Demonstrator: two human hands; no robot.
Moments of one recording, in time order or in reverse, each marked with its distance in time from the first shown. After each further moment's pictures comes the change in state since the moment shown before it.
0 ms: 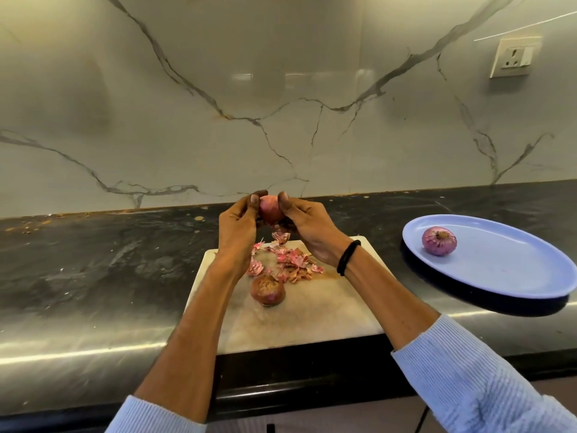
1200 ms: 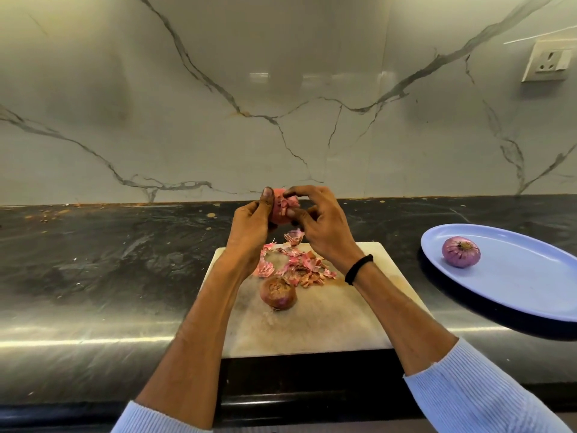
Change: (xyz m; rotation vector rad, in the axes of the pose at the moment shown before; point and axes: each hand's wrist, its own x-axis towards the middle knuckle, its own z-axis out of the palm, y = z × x) left_hand 0.005 0.004 -0.005 0.015 -0.055 -0.114; right_hand 0.005 0.008 -0.002 -0.556 0.083 -0.474
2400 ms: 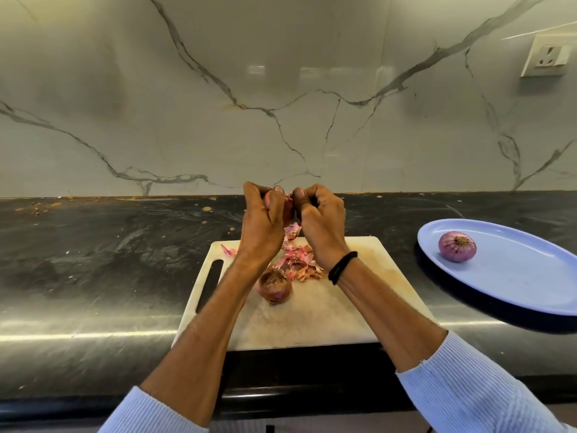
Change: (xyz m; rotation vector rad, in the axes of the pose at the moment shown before) left_hand -0.012 -0.010 0.018 0.302 0.079 0.386; right_hand -0.005 -0.026 0.015 0.216 0.294 0.354
